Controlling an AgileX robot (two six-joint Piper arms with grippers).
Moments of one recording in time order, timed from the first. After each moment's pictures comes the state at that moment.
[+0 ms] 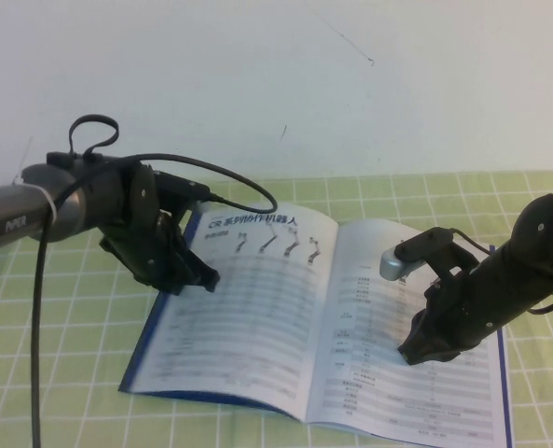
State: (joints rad) right arm 0.35 1.97 -1.07 0.63 0.62 -0.81; left arm -0.30 2.03 -1.40 -0.08 0.66 0.14
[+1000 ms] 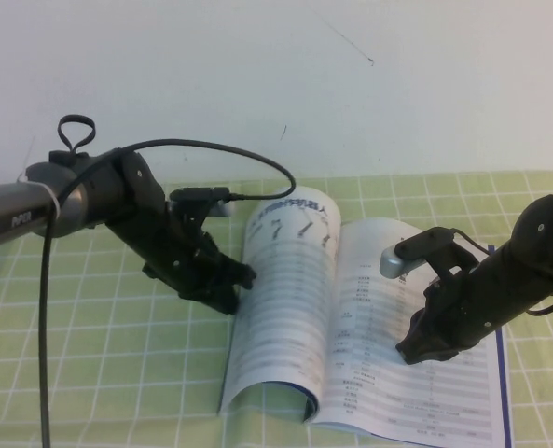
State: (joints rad) right arm 0.35 1.97 -1.07 0.65 0.60 -0.80; left arm -0.30 2.09 -1.46 -0.50 0.83 0.38
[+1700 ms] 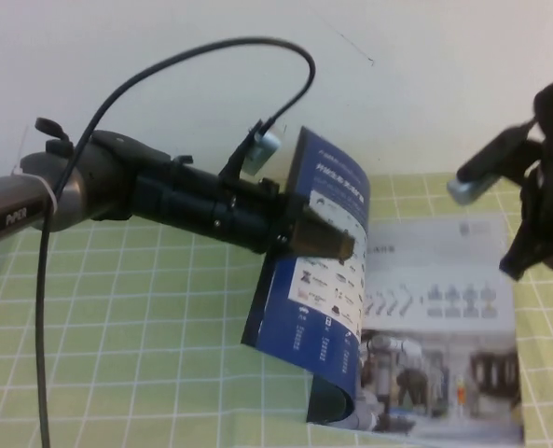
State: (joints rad) right arm 0.36 1.83 -1.42 -0.30 1.15 -0.20; left arm -0.30 2.03 -1.46 -1.33 1.19 0.85
